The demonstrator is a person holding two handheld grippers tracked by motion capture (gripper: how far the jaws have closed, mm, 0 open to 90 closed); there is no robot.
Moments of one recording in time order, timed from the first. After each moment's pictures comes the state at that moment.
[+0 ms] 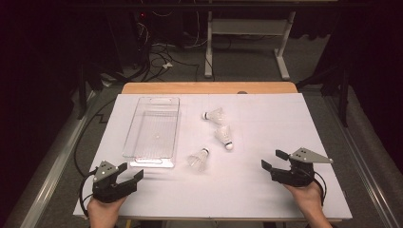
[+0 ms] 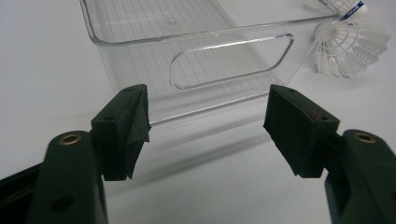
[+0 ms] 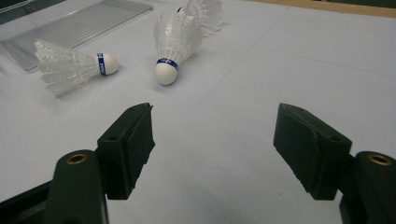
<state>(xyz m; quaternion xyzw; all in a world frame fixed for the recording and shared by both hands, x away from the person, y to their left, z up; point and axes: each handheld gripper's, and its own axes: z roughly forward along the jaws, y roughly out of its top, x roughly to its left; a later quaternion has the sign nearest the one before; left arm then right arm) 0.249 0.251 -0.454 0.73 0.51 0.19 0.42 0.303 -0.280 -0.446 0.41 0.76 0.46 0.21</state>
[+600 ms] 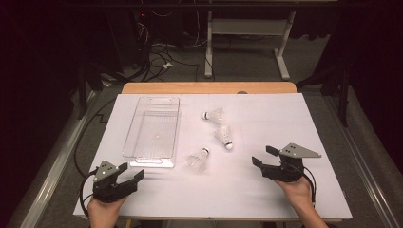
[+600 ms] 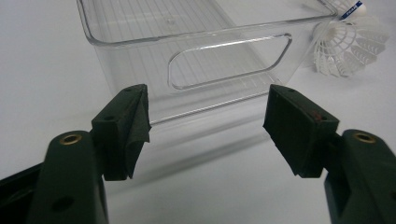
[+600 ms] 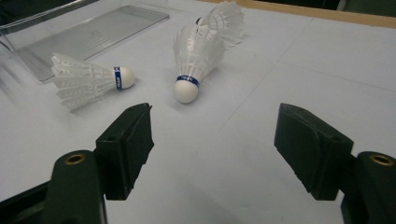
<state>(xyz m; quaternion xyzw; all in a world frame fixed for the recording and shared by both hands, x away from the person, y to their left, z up) 0.248 0.251 -0.454 0.73 0.50 0.19 0.42 0.316 -0.255 -0.444 0.39 0.76 0.48 0.20</state>
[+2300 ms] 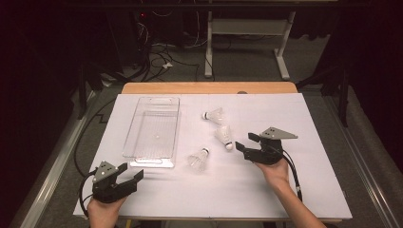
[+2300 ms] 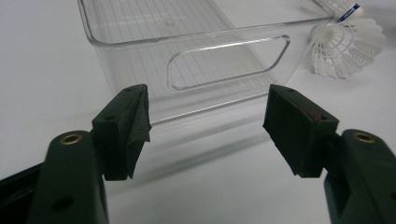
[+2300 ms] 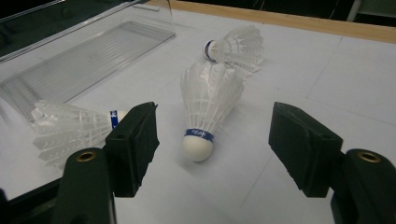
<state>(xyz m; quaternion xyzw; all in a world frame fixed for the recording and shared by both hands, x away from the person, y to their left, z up) 0.248 0.252 -0.455 0.73 0.51 0.19 0.42 0.364 -0.211 -0.438 0.40 0.76 0.48 0.18</state>
